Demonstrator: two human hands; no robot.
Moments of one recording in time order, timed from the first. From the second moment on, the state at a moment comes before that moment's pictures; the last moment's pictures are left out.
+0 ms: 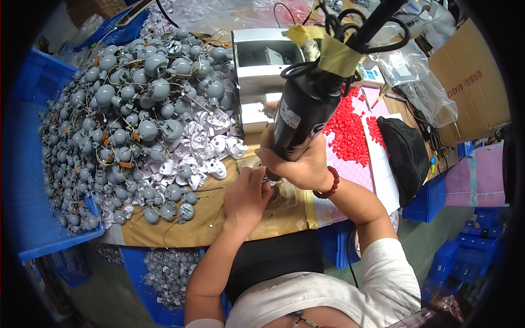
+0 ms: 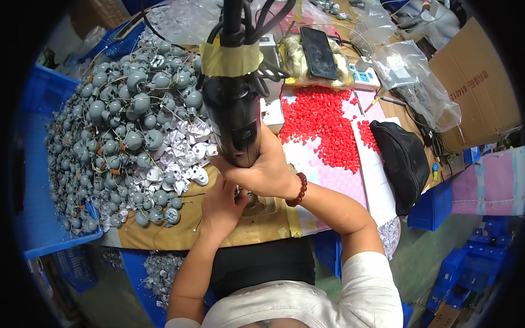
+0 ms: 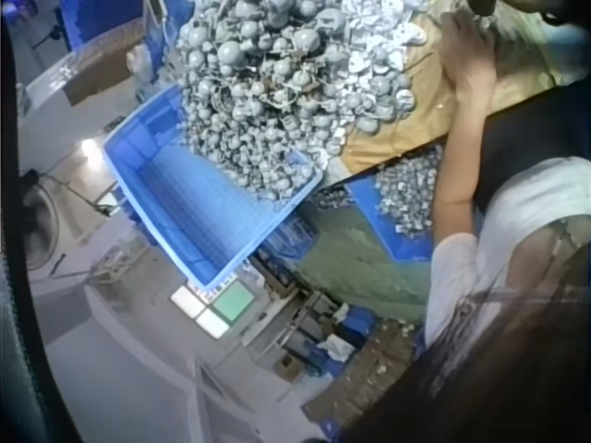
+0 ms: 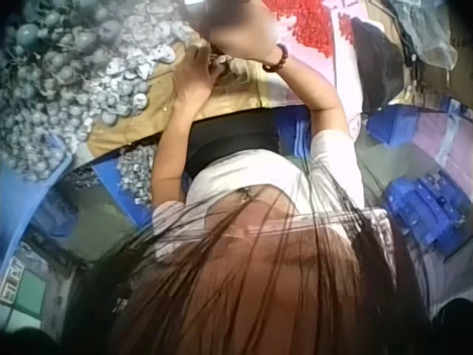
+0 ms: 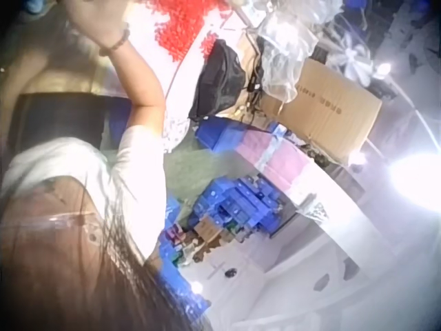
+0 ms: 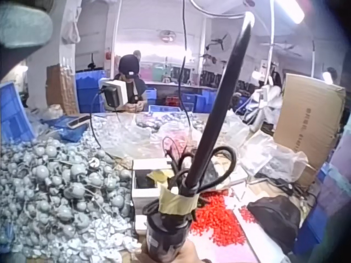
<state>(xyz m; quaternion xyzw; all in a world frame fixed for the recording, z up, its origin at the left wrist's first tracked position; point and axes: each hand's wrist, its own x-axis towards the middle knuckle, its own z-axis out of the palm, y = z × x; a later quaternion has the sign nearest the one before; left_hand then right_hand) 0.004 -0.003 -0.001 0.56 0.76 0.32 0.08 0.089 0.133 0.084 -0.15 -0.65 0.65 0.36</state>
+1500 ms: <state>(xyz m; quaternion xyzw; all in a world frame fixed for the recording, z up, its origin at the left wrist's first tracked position) 0.005 -0.005 0.004 0.53 0.76 0.36 0.11 0.141 0.214 0.017 -0.34 -0.67 0.41 0.51</state>
